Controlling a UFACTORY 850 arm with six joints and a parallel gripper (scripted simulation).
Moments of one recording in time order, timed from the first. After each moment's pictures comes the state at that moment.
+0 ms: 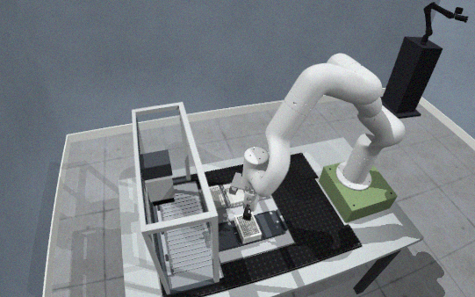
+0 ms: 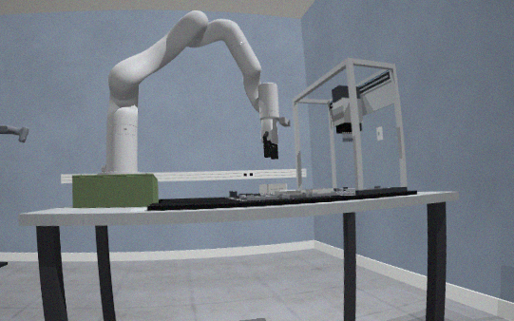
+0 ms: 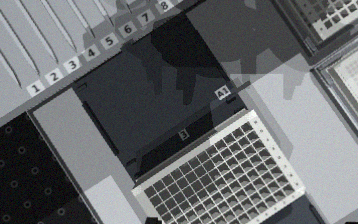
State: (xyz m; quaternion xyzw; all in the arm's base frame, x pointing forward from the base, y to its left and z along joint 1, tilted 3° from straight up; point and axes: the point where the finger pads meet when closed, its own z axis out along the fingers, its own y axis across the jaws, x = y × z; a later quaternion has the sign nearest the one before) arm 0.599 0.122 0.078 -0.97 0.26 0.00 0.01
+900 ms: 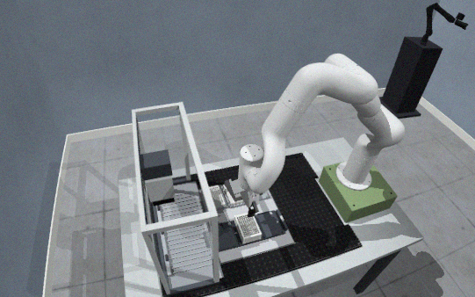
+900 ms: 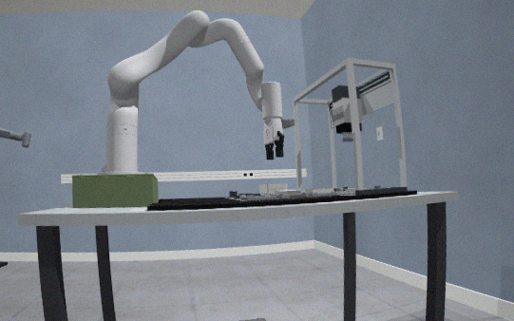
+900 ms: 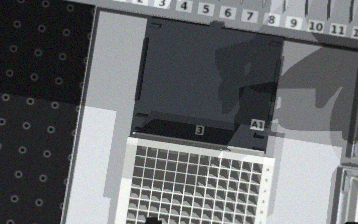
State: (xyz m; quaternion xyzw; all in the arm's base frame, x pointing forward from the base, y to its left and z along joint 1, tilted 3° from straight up) arm 0.609 0.103 0.074 -0.99 -0.10 0.00 0.01
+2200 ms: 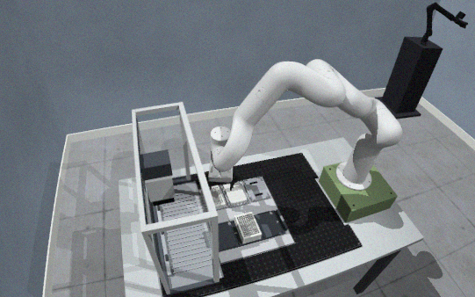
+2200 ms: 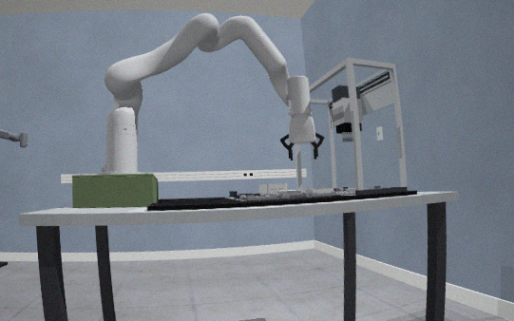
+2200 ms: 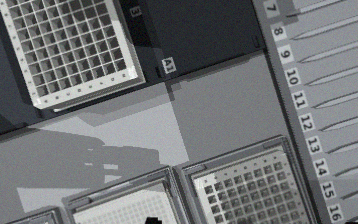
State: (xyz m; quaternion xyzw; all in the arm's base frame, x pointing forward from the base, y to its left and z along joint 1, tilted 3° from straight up) arm 0.686 -0.040 0.048 -0.79 -0.61 -0.01 0.01
